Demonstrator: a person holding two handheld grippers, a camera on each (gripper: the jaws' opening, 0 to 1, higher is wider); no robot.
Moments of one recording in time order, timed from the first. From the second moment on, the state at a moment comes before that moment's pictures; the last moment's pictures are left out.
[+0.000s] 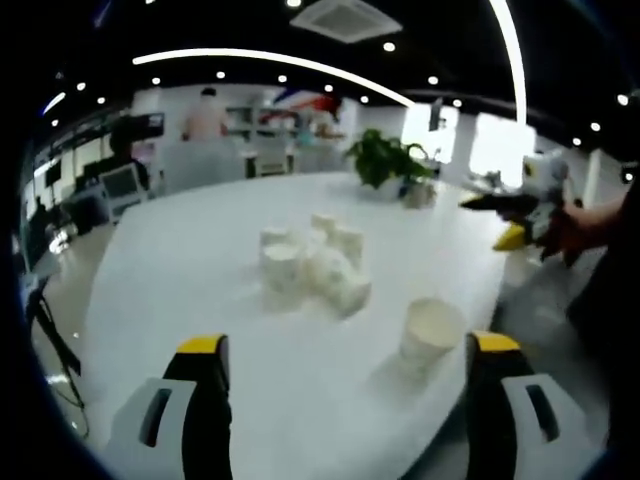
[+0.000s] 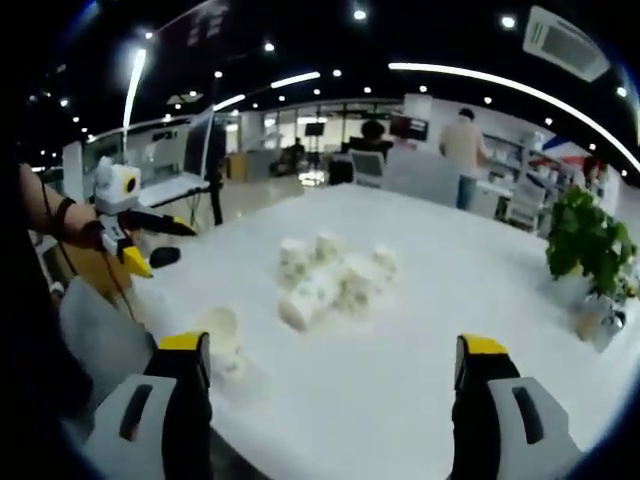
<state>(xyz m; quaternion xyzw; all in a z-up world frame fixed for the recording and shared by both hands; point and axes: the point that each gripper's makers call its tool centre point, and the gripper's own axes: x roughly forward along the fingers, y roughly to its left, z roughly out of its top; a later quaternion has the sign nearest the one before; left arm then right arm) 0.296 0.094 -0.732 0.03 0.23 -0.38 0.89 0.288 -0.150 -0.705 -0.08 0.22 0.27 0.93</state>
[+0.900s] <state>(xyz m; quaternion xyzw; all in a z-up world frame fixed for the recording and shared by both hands) 0.423 0.058 -0.767 0.01 0.22 -0.36 0.91 0.270 -0.180 -0.717 -0.07 0.27 0.29 0.92</state>
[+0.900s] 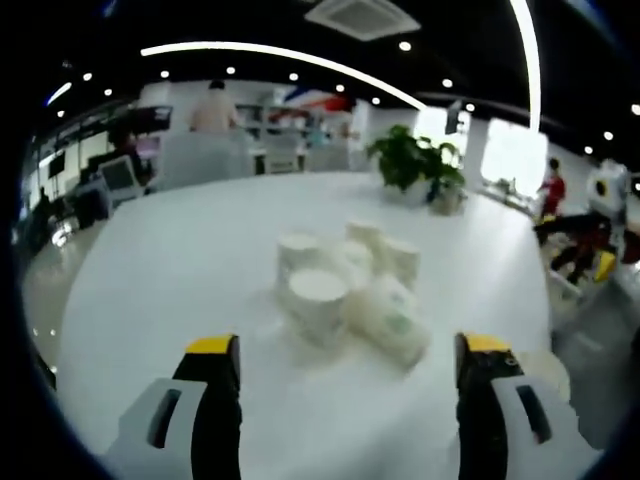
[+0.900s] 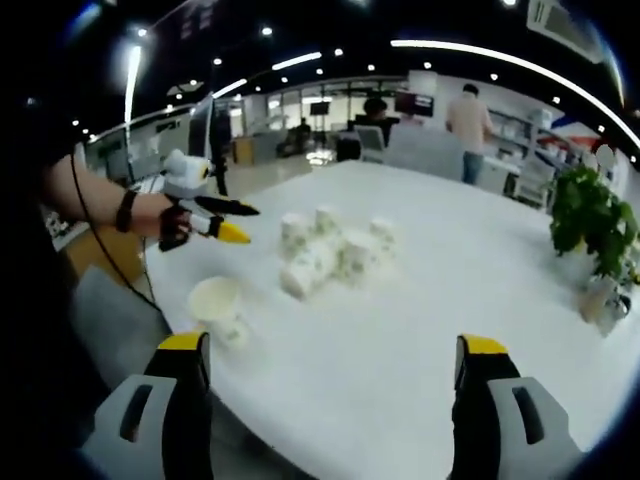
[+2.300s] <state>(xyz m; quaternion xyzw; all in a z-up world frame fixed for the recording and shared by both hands) 0.470 0.016 -0.790 0.08 0.22 -0.40 0.89 0.254 -0.193 -0.711 -0.01 0.28 0.24 0.93</state>
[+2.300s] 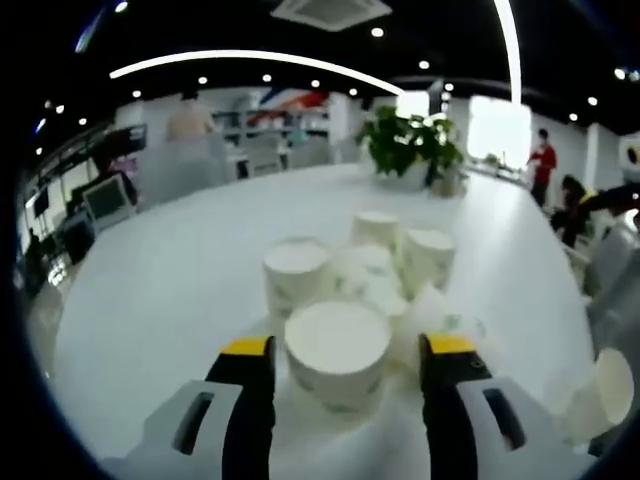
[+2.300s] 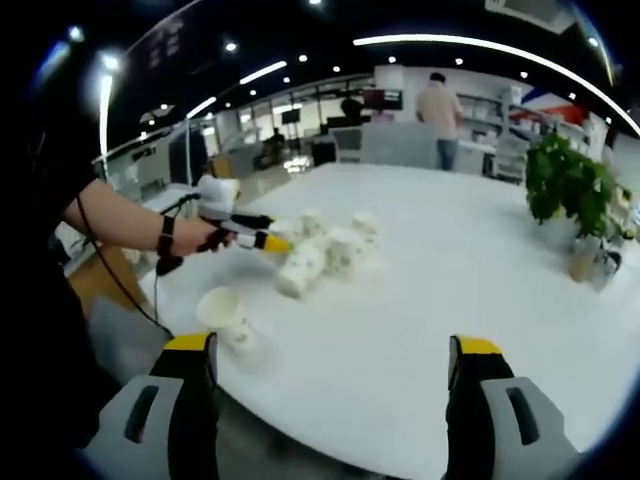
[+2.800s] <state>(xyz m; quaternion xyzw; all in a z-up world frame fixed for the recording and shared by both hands) 0.474 0.014 -0.796 0.07 0.23 -0.40 0.88 0.255 -0.193 -0.716 0.00 0.28 0.24 0.93</state>
